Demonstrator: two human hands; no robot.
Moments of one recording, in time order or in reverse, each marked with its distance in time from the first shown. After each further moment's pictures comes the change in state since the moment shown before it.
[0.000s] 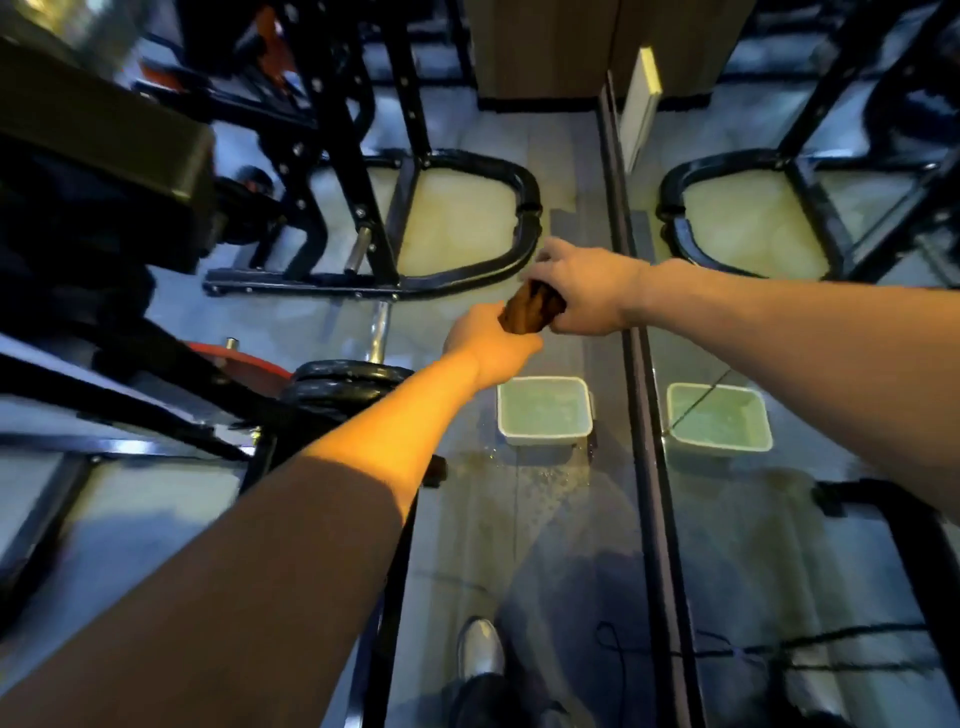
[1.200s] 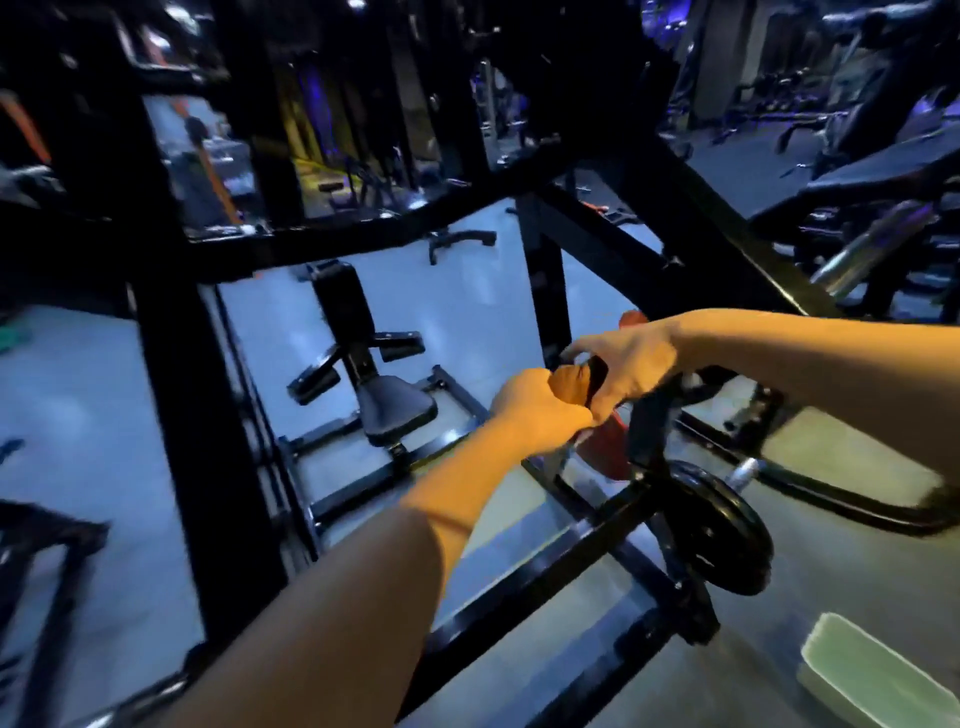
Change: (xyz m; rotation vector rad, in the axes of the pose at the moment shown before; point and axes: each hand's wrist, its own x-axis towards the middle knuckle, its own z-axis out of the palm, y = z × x) left_hand -0.510 -0.059 -0.249 -0.038 0.741 -0.270; right_hand -0.157 -0.516 -0.181 0.029 -0.348 -0.626
